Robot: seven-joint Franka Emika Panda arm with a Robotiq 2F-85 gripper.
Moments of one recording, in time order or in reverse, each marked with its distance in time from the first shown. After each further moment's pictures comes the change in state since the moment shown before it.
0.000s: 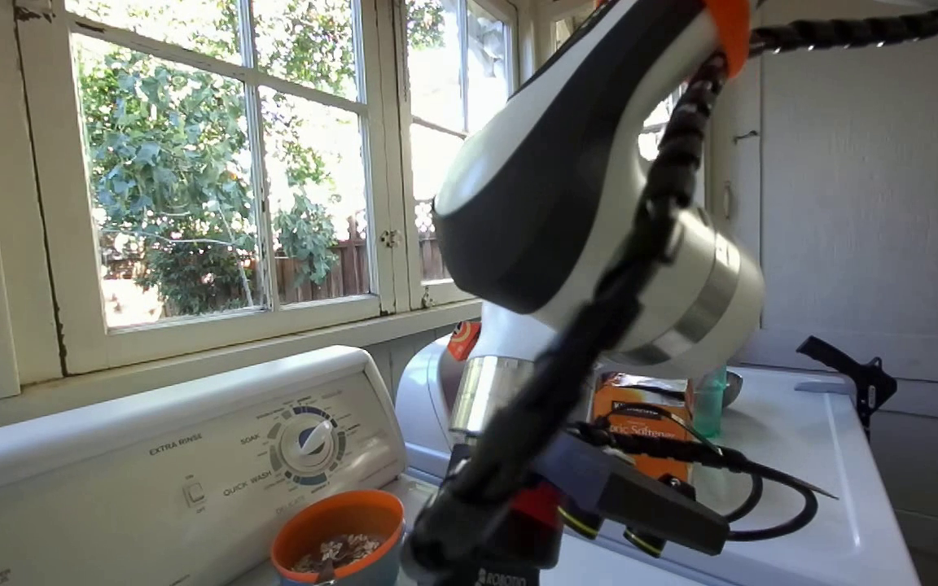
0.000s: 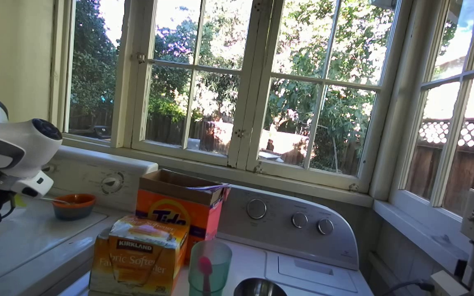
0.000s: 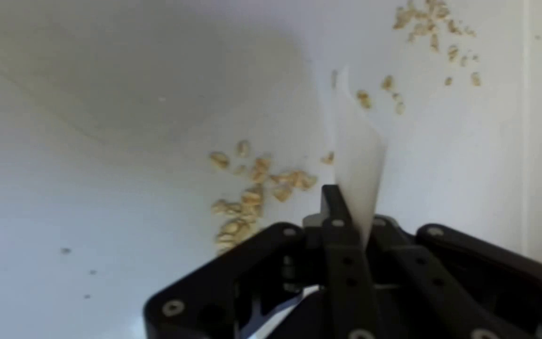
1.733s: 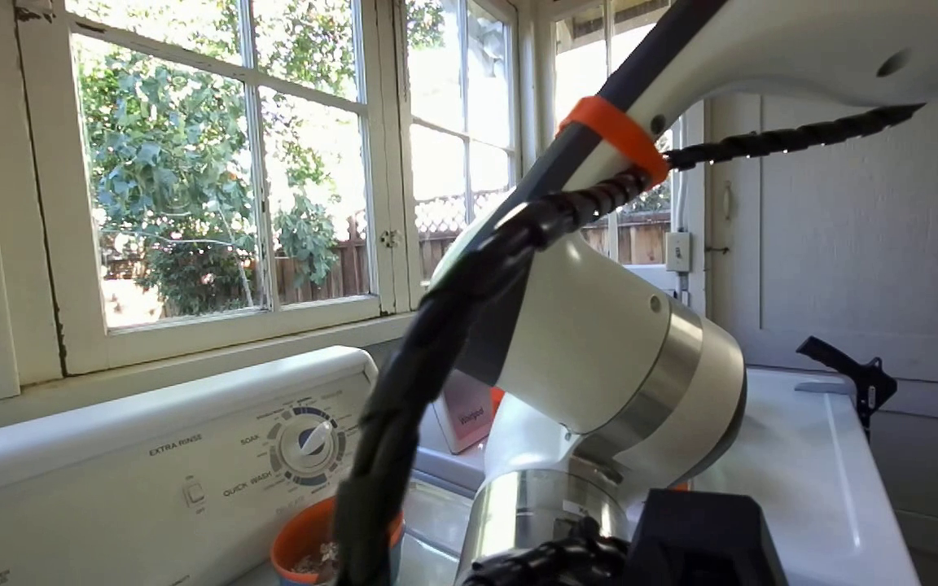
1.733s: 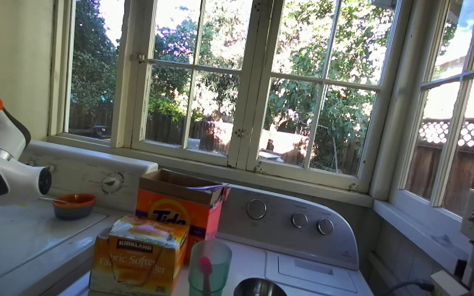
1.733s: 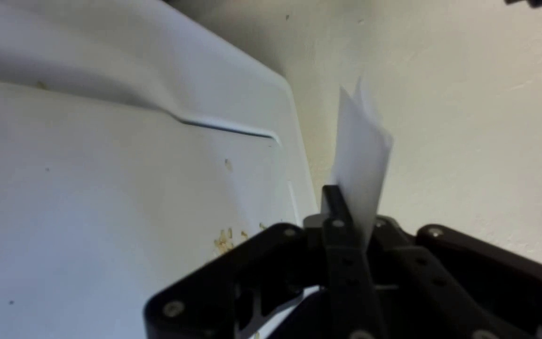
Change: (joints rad) arm 0.050 0.119 -0.057 0.041 0.364 -0.608 -0.387
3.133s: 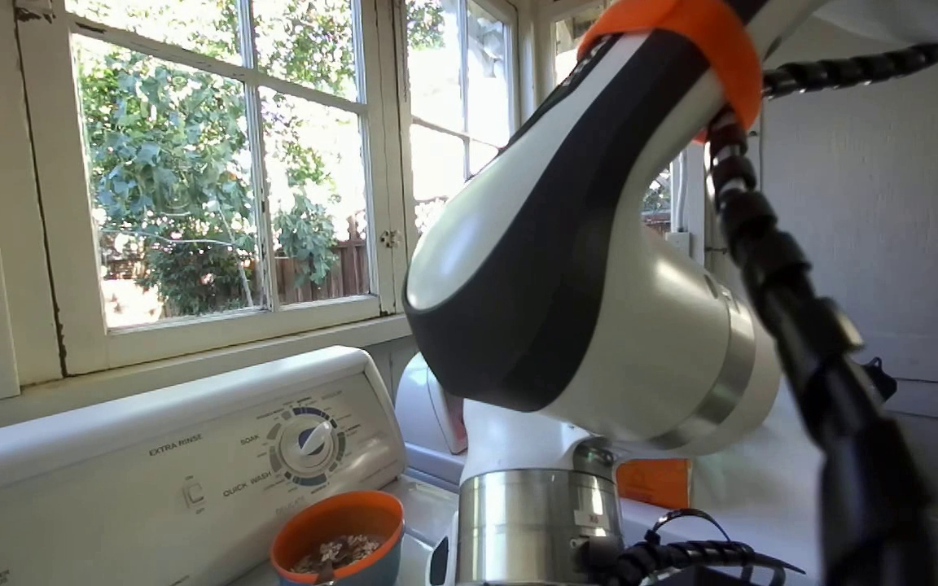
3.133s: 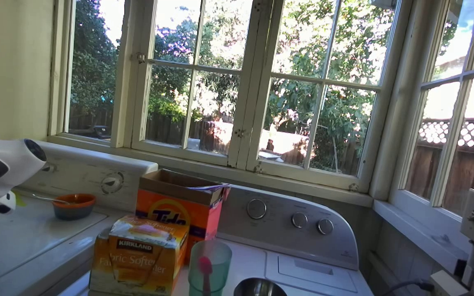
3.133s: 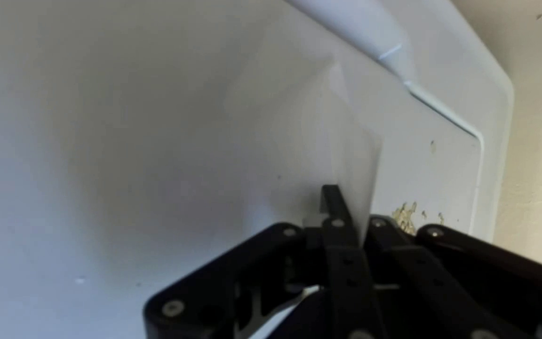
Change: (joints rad) arm 0.045 -0.068 0.009 -0.053 -0.381 0.366 -0.021
